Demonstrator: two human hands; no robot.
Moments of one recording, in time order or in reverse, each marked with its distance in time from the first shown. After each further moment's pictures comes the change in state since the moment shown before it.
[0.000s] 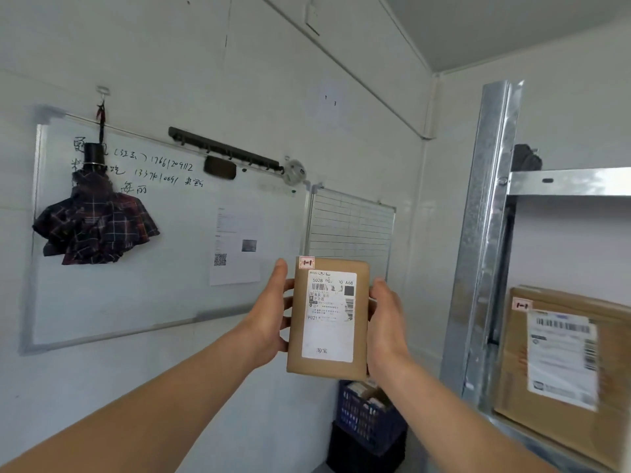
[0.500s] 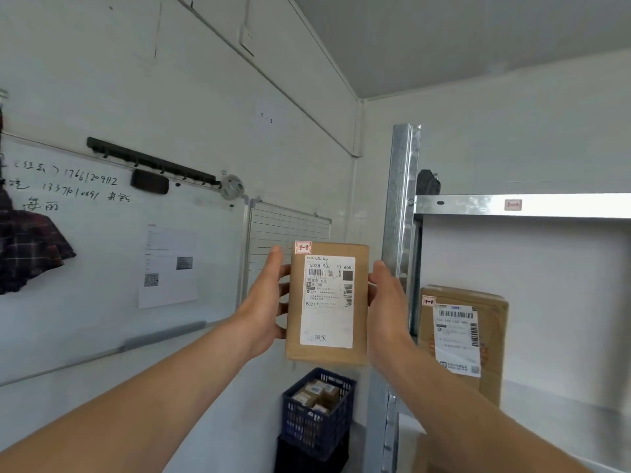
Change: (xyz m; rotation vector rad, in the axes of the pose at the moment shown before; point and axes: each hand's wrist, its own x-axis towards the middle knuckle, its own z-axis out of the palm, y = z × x) left_hand -0.031 0.039 0.064 0.013 -0.221 0.106; right_hand -0.038 -0.077 -0.051 -0.011 0.172 -0.149
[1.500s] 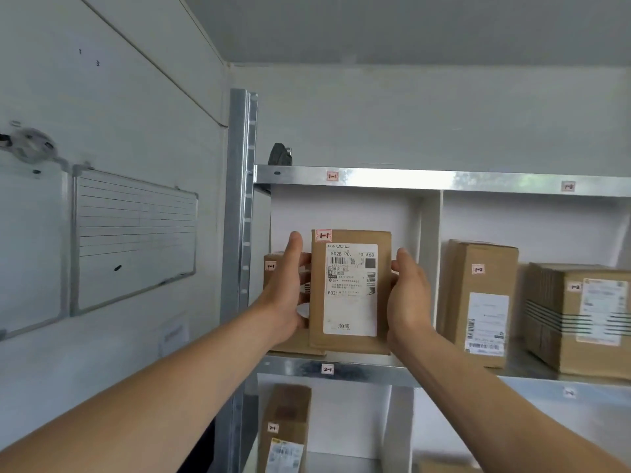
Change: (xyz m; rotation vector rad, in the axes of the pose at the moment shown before) left_hand -0.042 -0.041 0.235 -0.133 -0.482 -0.118; right_hand -0.047 -0.076 -0.223 -0.159 0.514 -0.121
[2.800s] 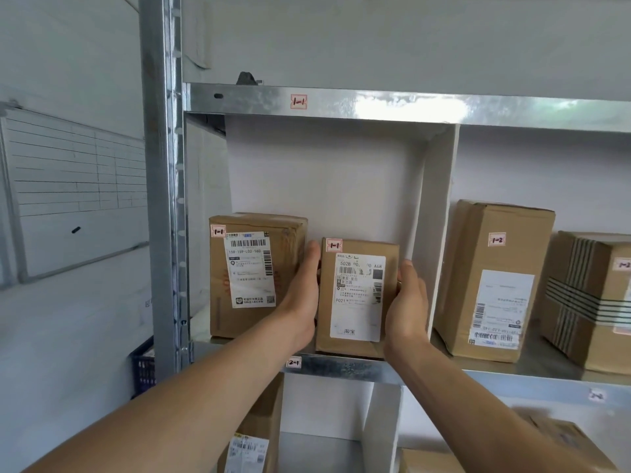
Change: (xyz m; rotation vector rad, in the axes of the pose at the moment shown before) left_hand 0.122 -0.108 0.063 -0.058 -0.009 -0.048; right_hand 0.122 0.111 -0.051 0.011 0.088 0.119
